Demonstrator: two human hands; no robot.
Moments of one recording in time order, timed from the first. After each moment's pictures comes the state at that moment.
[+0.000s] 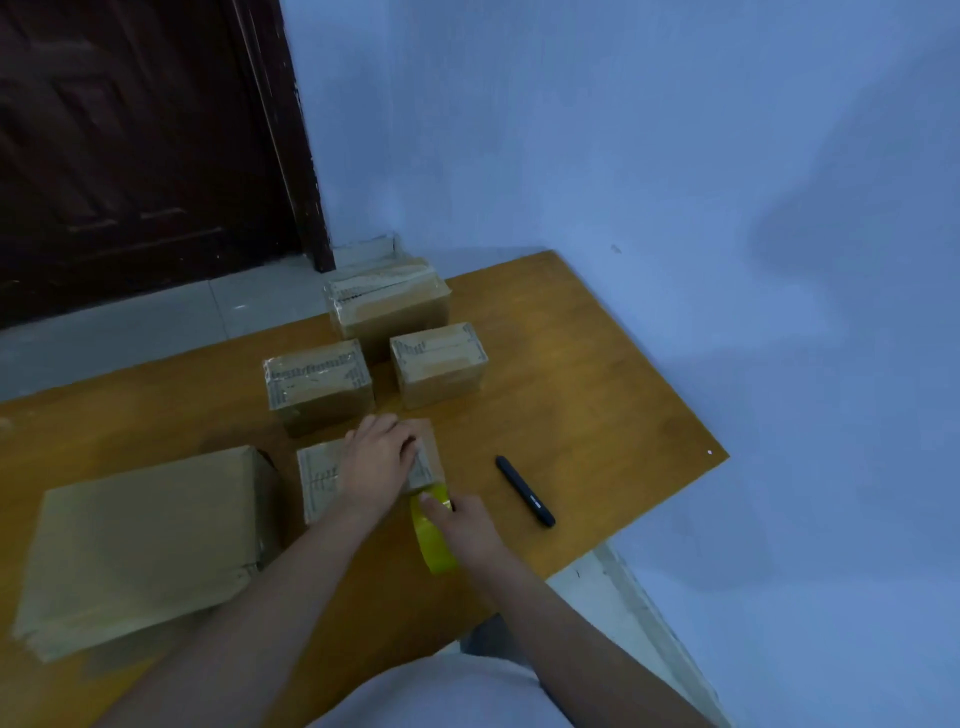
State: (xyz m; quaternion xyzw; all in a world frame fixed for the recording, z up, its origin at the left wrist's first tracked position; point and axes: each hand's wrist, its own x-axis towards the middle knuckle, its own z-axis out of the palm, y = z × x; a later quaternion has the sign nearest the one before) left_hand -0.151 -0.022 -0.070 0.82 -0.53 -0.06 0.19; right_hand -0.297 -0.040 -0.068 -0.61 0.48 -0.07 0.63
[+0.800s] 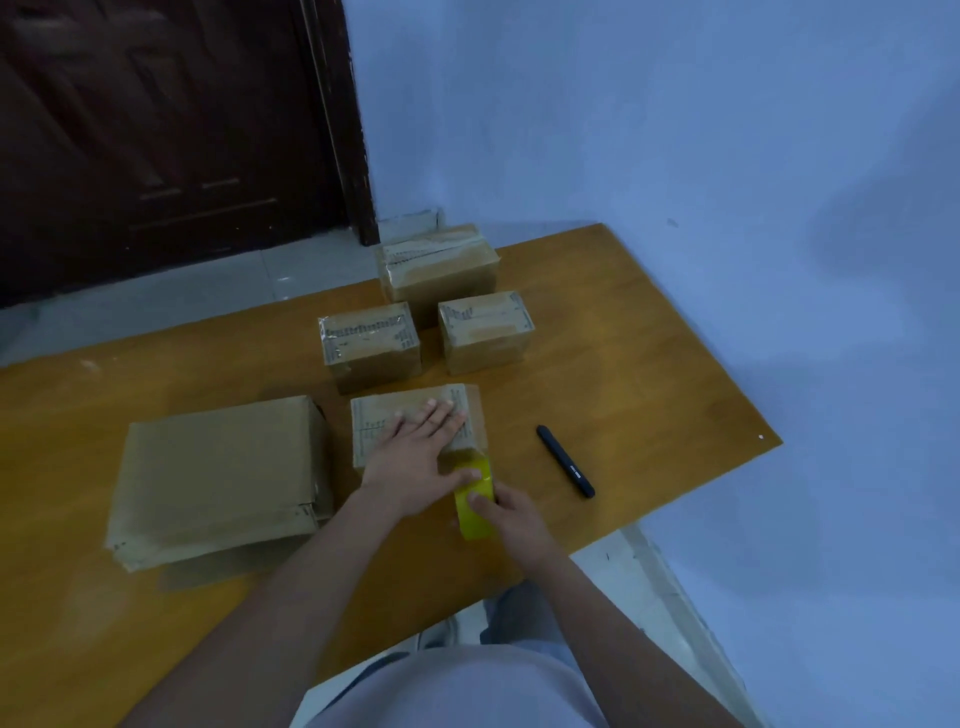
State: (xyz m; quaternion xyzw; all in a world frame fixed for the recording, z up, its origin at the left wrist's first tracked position) left_hand -0.159 0.027 -0.061 0.78 -0.59 -0.20 0.00; right_hand -0.329 -0.017 -0.084 -0.55 0.40 -0.08 0.73
